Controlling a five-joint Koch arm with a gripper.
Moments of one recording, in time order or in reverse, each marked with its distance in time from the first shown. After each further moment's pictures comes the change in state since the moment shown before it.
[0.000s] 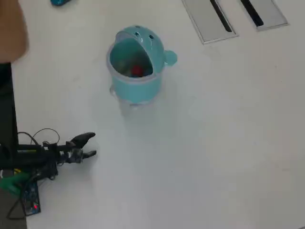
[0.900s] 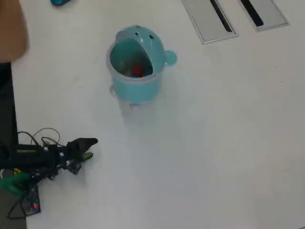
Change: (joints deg) arm 2.4 0.0 0.0 6.6 25.1
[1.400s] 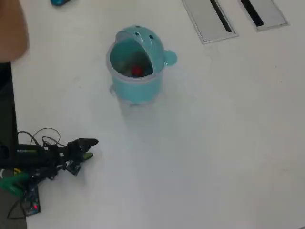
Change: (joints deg) arm 0.6 0.0 0.0 0.0 1.8
